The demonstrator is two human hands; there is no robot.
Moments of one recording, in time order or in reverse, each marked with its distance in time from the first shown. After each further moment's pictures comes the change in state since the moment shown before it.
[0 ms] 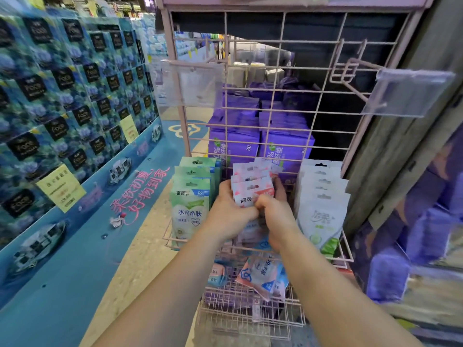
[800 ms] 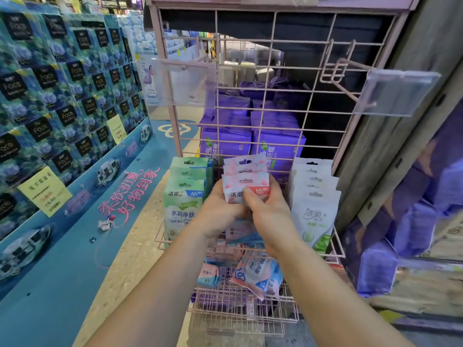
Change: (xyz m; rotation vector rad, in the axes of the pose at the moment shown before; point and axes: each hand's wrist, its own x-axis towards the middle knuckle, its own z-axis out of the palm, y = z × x) left_hand 0.018 -0.014 -0.004 -0.301 -0.174 0.002; right_hand -0.007 0.002 -0.004 -0.203 0.037 -0.137
